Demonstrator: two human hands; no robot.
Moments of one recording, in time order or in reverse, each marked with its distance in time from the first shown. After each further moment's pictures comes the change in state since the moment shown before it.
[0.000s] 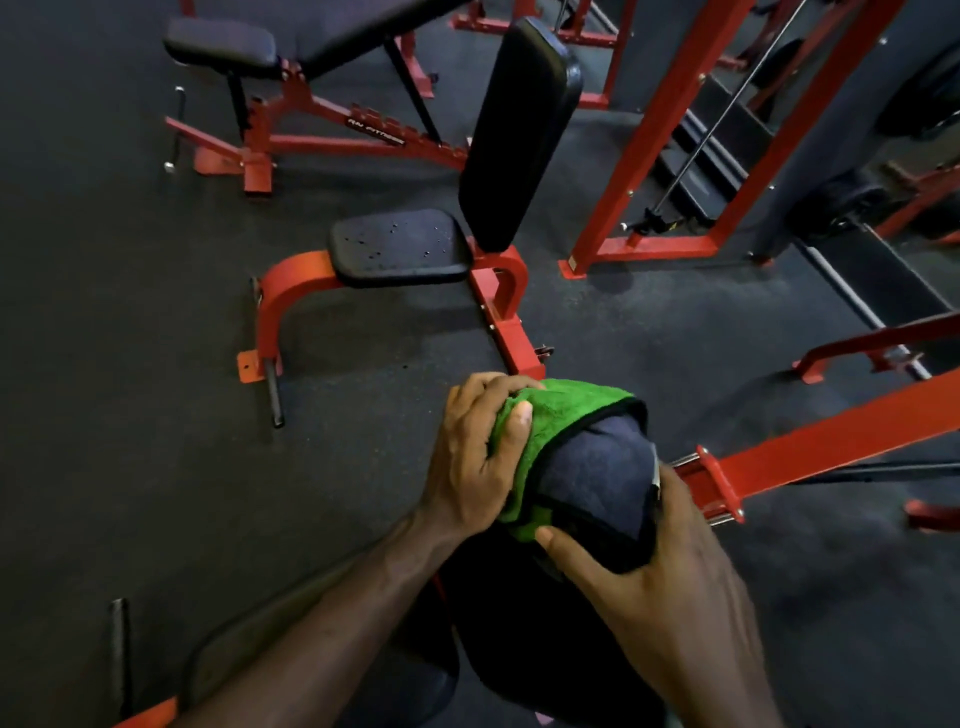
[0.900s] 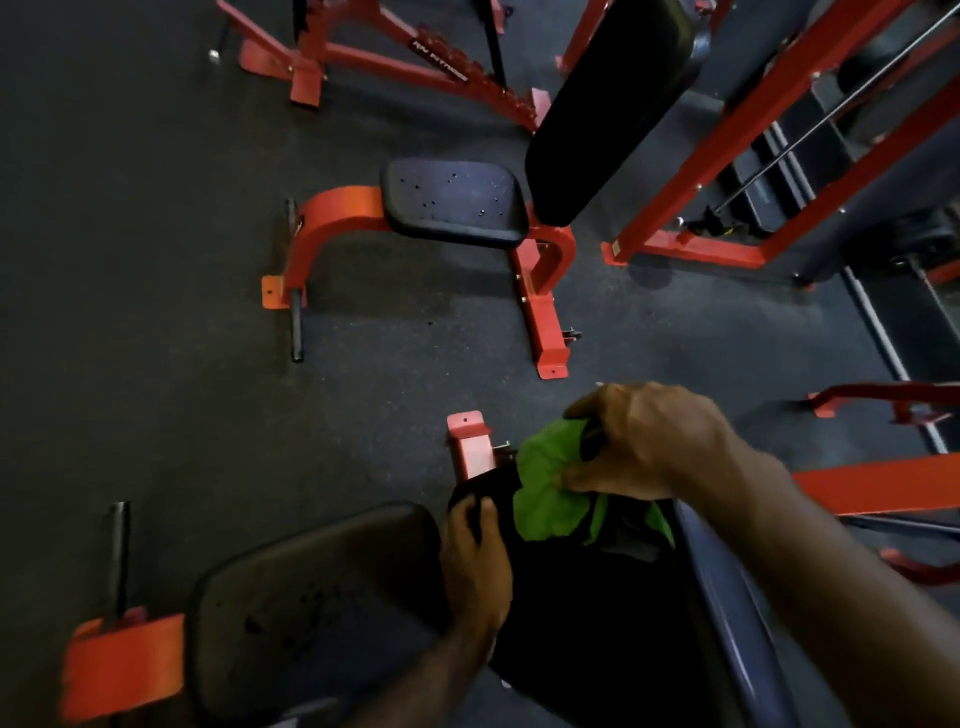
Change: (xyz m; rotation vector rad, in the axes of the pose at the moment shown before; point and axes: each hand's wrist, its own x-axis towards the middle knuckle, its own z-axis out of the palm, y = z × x) left_hand -0.124 -0.073 0.048 -0.237 0.173 -1.231; right_hand 0.131 -0.123 0.030 -0.992 -0.628 -0.270
